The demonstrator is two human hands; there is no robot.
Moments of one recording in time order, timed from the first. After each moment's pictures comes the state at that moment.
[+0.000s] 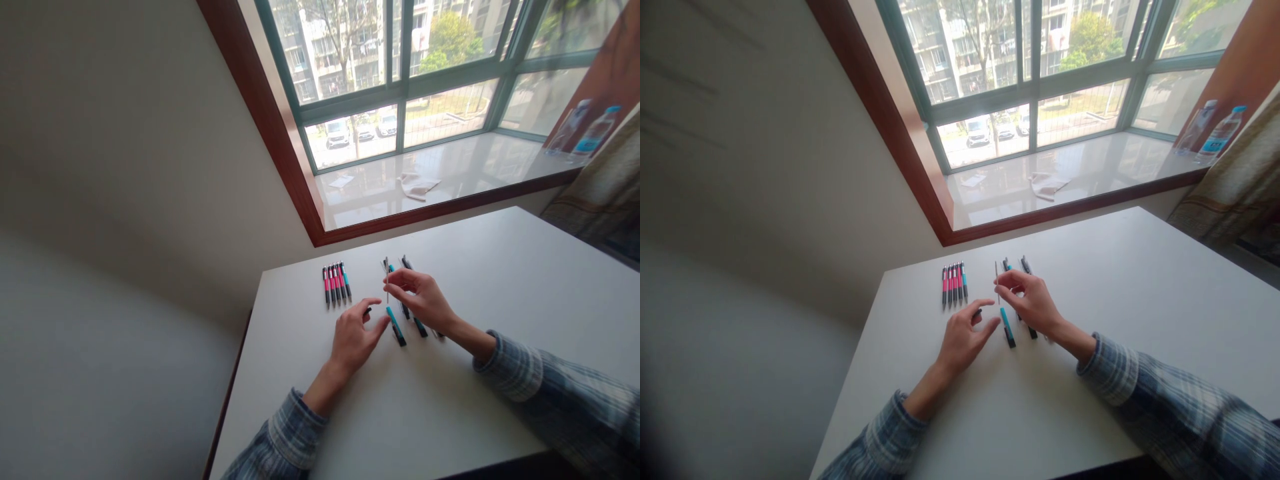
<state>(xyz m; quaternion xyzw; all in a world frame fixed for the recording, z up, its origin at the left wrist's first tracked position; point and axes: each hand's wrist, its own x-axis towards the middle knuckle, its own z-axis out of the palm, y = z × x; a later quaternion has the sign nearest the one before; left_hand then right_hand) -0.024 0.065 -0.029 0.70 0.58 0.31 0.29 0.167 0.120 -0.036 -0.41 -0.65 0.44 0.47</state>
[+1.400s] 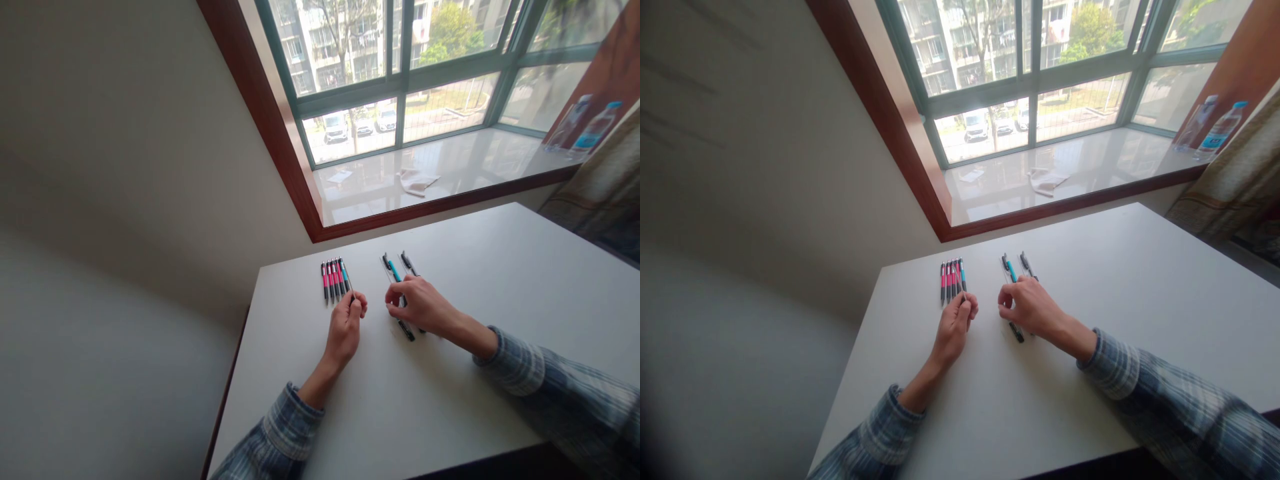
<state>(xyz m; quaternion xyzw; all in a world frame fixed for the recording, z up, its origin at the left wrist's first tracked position) -0.032 0.072 -0.041 0.58 0.56 0.43 0.41 0.173 0.114 -0.026 -0.47 -0.82 0.23 0.22</state>
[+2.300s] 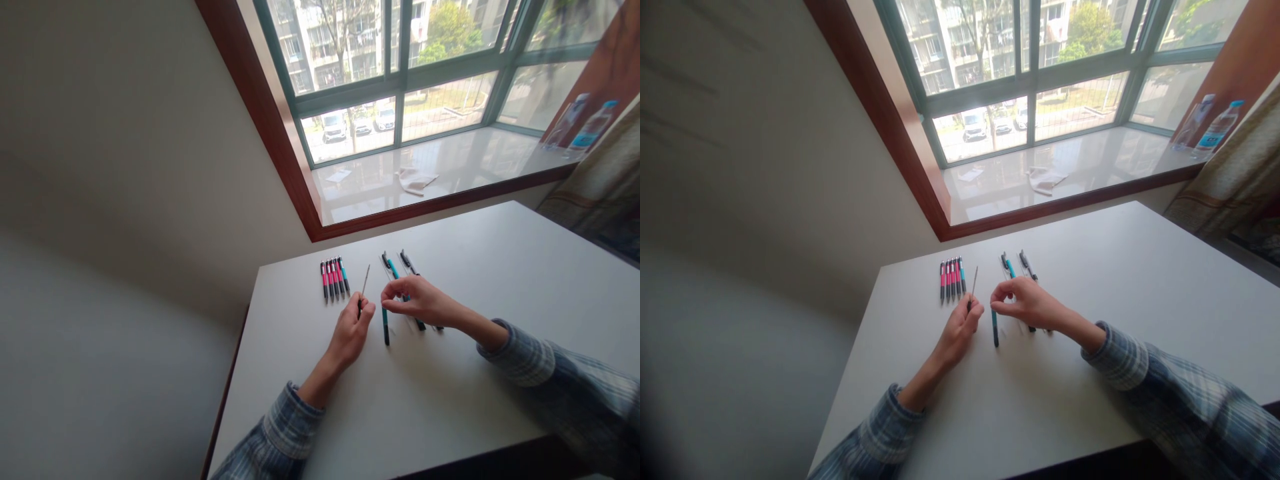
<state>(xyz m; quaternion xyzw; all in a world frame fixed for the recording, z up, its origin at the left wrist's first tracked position) -0.032 0.065 -0.037 0.60 0.55 0.35 0.46 0.178 0.117 -0.011 -0.37 -0.79 0.41 0.27</state>
